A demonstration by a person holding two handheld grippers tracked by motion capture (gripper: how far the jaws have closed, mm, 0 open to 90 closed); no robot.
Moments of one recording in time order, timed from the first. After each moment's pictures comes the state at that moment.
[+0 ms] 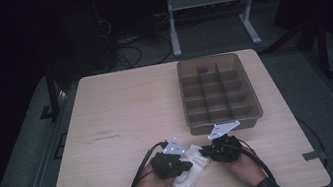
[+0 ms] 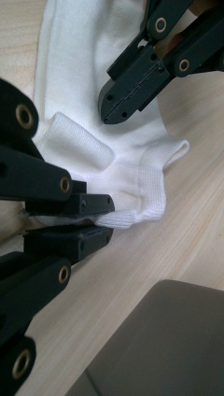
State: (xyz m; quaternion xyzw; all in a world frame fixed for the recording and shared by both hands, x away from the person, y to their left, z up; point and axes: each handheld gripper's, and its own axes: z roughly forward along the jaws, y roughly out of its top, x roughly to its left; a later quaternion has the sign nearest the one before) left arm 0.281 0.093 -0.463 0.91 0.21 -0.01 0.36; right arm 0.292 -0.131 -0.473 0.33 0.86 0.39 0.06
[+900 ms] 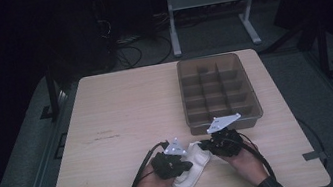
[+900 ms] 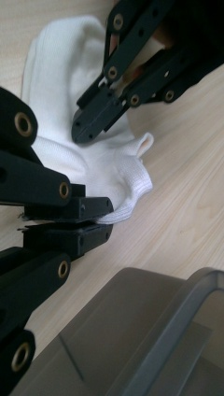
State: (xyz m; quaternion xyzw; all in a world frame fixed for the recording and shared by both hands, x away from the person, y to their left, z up) left arm 0.279 0.091 -0.462 0.91 0.21 0.00 0.36; right arm 0.292 -0.128 -0.438 0.32 0.86 0.39 0.08
